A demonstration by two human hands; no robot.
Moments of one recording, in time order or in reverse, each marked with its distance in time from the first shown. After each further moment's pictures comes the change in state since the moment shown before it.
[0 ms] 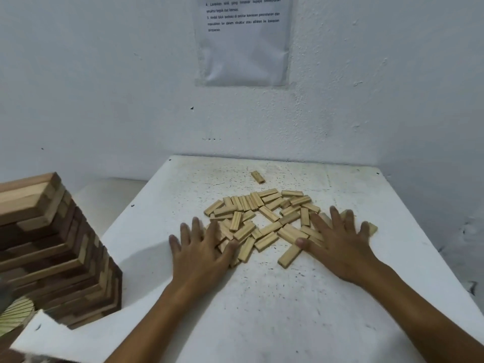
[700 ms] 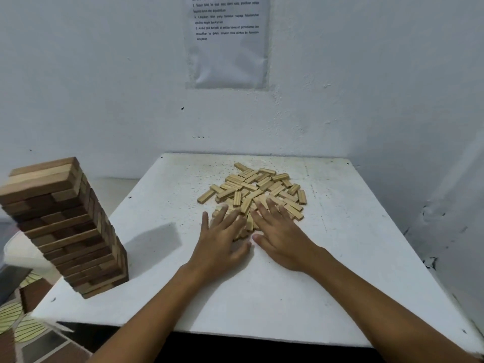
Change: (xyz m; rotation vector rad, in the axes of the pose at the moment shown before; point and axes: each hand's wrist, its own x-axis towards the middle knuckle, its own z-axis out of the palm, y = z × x) left_hand -0.025 0.019 0.020 -0.225 0.214 0.520; right_hand -0.034 -0.069 0.014 0.001 0.145 -0.477
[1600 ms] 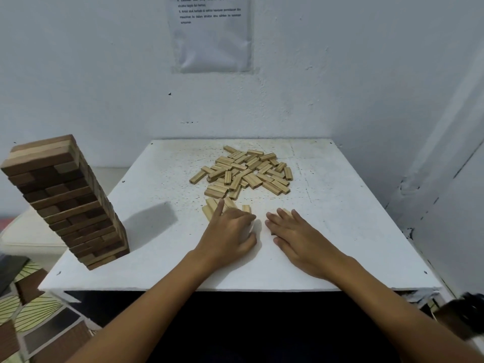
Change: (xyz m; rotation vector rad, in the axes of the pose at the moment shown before) left_hand -0.026 0.028 0.007 0.053 0.007 0.230; right_hand -0.099 -0.017 -0.015 0.092 -0.004 0.031
